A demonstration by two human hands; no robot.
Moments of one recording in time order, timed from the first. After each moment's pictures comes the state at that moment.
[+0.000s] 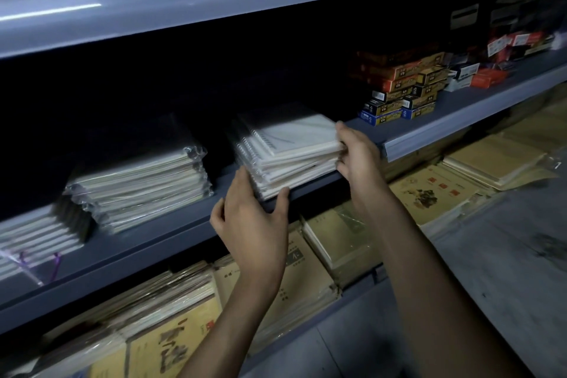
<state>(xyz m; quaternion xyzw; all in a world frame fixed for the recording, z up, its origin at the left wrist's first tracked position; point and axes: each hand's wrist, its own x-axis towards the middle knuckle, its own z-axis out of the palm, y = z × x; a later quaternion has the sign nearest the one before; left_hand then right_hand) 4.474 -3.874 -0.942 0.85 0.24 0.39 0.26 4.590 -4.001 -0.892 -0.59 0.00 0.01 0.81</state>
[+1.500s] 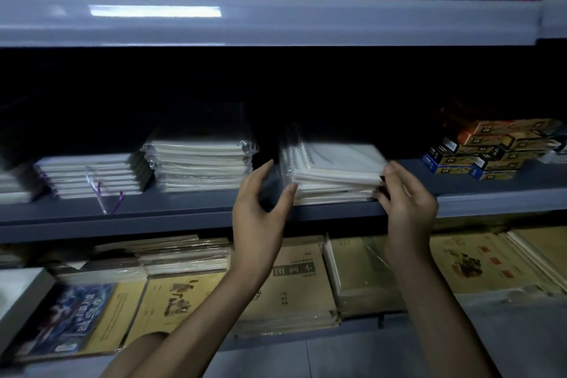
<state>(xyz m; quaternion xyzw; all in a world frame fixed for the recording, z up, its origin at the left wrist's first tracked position) 4.454 -3.865 -0.911 0.72 0.22 0.43 0.50 4.590 -4.012 -0.895 -0.59 -0.07 -0.05 0.81</state>
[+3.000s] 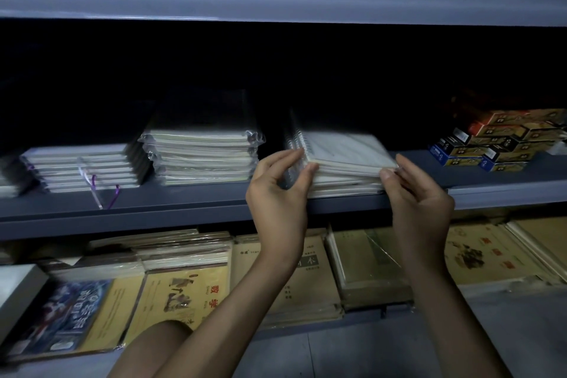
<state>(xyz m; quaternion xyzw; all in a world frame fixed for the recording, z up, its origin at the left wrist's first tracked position) 4.479 -3.875 -0.897 0.66 0.24 0.50 0.52 4.573 -4.017 -0.897 -0.67 -0.14 -0.10 0.72</state>
